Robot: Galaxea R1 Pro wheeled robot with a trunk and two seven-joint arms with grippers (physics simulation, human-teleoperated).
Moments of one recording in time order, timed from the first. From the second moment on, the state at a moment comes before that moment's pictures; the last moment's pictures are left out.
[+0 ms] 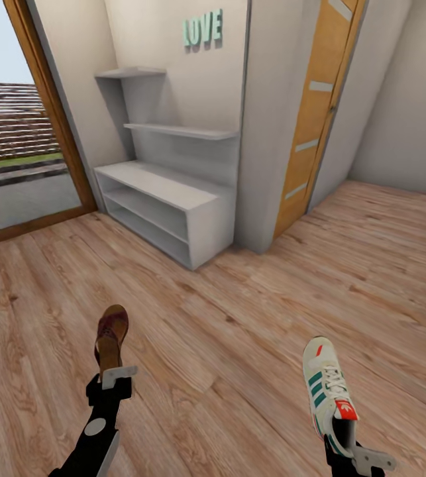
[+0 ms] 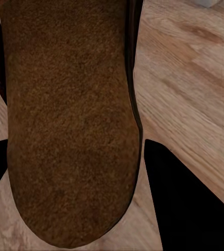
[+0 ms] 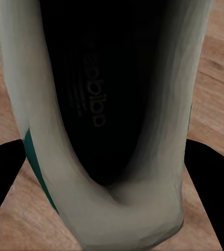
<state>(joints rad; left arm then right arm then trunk) -0.28 -0.04 0.06 -0.96 -0.06 -0.01 0.25 -0.08 -0.06 -0.23 -0.71 0.01 -0.41 0.01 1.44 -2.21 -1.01</state>
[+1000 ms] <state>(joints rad) -0.28 -0.04 0.06 -0.95 -0.06 -0.01 0.25 -0.08 -0.06 -0.23 -0.69 0.01 -0.41 0.01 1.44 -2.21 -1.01</state>
